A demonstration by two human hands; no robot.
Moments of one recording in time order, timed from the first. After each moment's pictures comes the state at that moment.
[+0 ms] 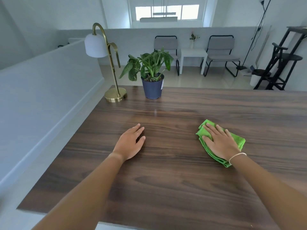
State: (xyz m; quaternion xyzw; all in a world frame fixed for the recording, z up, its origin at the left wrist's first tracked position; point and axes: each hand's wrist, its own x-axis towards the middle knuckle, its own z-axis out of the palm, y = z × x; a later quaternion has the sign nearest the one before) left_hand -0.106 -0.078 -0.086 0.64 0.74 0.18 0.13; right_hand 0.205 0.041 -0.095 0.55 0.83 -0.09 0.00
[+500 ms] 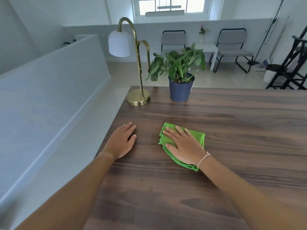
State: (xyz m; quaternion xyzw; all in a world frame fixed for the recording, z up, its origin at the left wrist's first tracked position) left_hand -0.261 -0.080 -0.082 0.62 0.76 0.14 0.11; right_hand -0.025 0.003 -0.094 0.37 0.92 -0.10 -0.01
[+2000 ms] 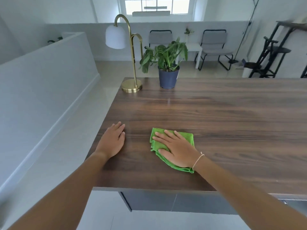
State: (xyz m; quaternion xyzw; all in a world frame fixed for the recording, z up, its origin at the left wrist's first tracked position) left_hand -0.233 -0.185 -0.078 0.60 0.77 0.19 0.13; right_hand 0.014 -0.128 -0.089 0.33 0.94 -0.11 -0.03
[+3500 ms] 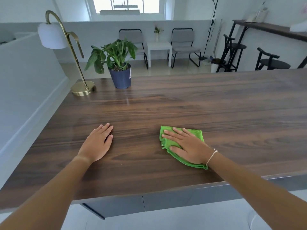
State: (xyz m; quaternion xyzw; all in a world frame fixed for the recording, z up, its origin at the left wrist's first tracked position) left_hand -0.112 -0.130 -0.096 0.68 0.72 0.13 0.09; right_hand 0.223 -0.083 -0.092 0.39 0.91 -0.12 -0.02
